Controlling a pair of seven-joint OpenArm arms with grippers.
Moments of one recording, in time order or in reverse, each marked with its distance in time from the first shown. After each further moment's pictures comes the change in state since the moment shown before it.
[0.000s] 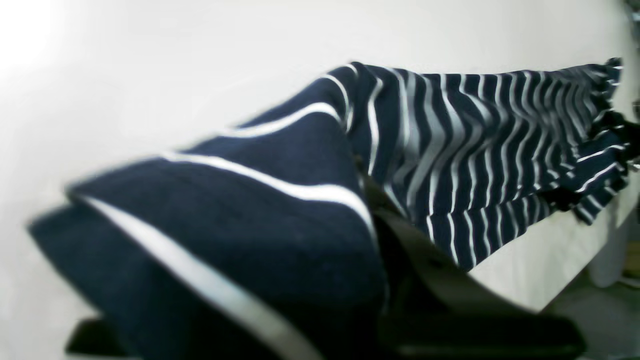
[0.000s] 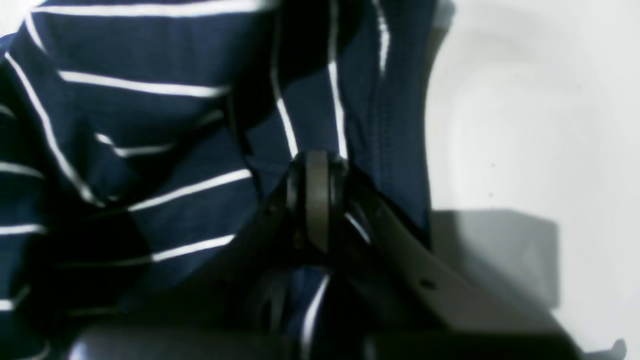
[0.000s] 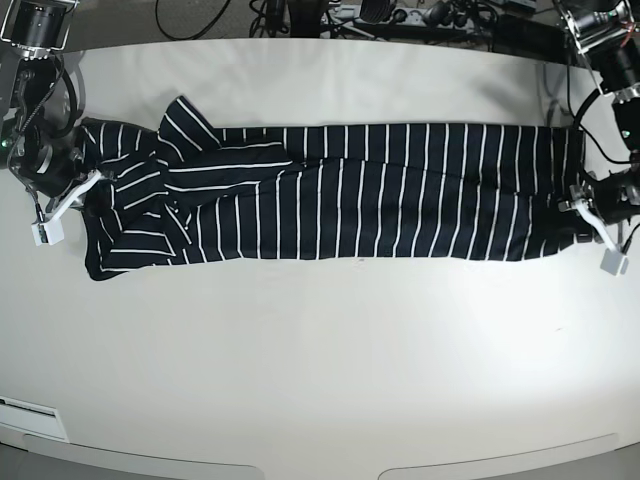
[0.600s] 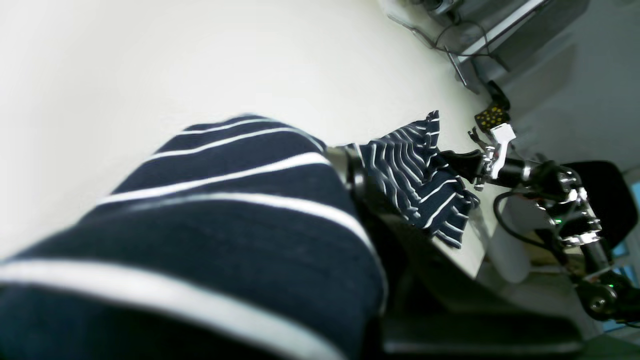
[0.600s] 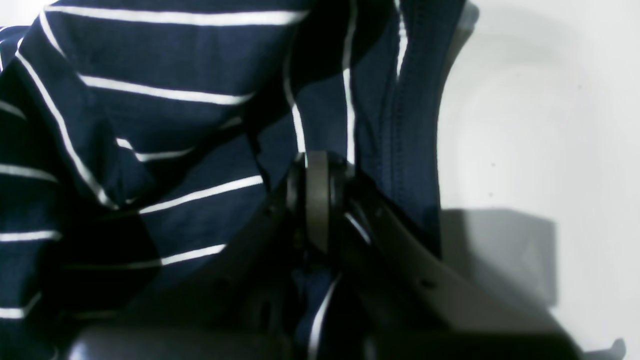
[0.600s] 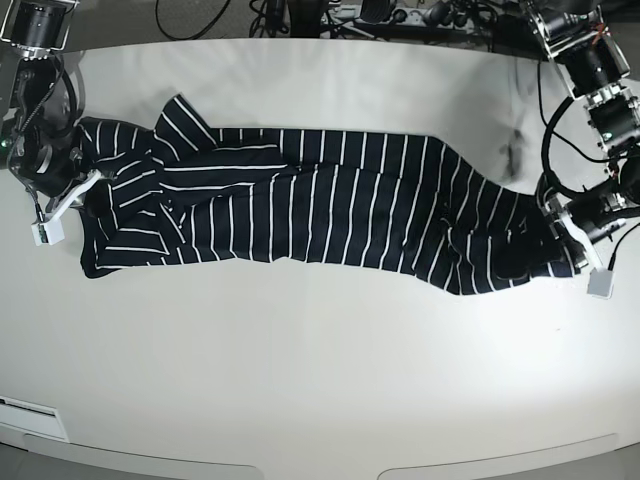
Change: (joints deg) left arm -2.2 7.0 -0.1 7.2 -18.1 -2.4 0.2; right arm 0.0 0.0 0.0 0.0 0.0 0.0 -0.4
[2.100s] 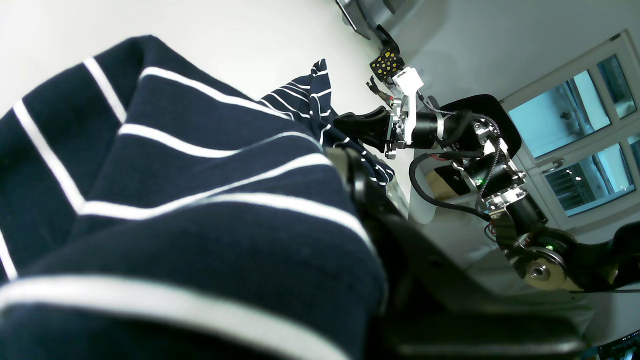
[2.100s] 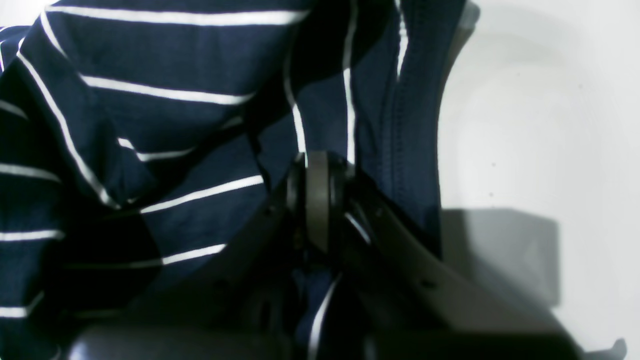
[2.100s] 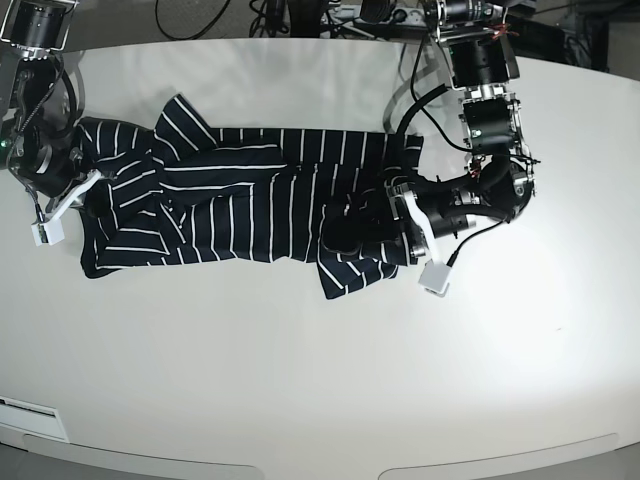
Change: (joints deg) left arm 0.5 22.7 15.8 0.3 7.7 -5.9 -0.2; right arm 0.0 0.0 0.0 0.0 0.2 0.0 -0.4
